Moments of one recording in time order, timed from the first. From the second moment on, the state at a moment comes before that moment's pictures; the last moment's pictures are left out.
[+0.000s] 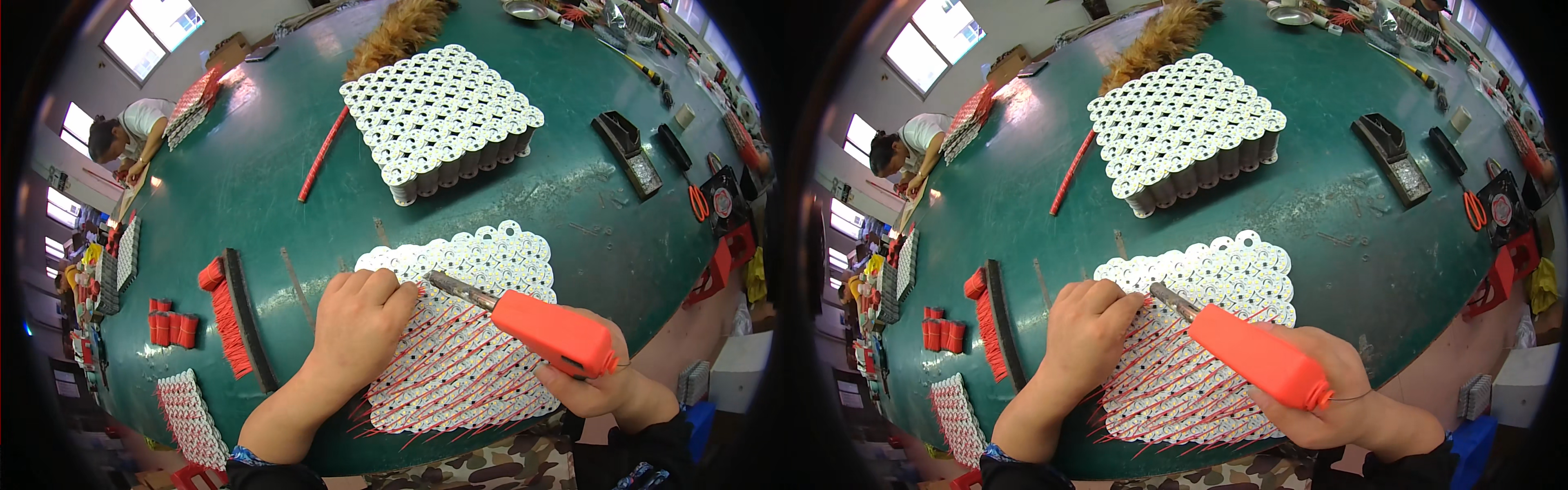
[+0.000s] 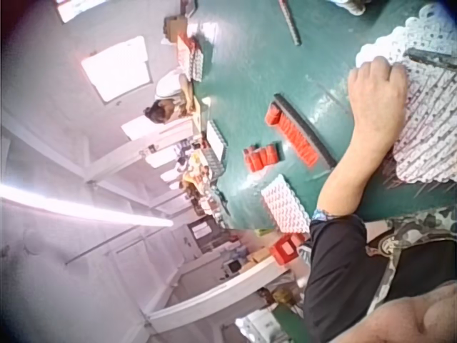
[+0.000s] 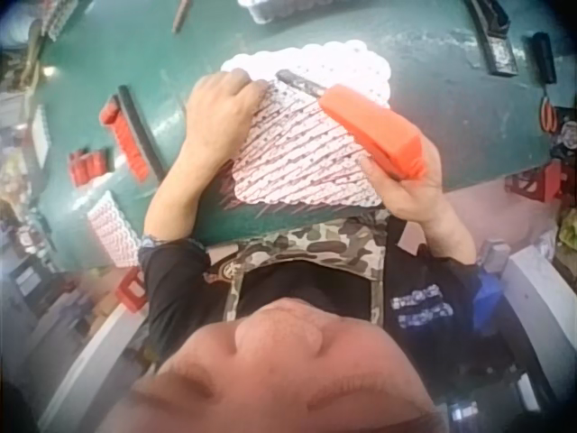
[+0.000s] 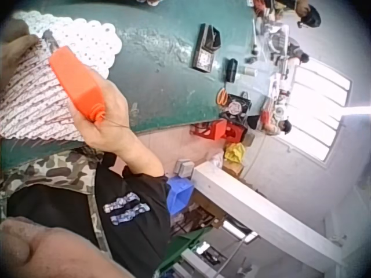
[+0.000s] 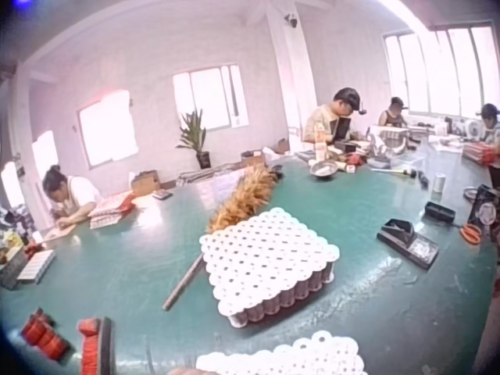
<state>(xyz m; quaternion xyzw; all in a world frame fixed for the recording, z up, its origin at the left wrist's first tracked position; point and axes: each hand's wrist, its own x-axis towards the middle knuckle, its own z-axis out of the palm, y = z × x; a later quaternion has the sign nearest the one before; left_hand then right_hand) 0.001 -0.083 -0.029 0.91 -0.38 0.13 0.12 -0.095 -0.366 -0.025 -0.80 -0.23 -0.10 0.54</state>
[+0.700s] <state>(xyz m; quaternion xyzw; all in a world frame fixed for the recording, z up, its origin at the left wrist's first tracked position) 0.002 -0.082 -0.028 0.91 -0.38 0.12 0.11 -0.095 -0.368 -0.018 -0.82 -0.21 -0.03 0.53</state>
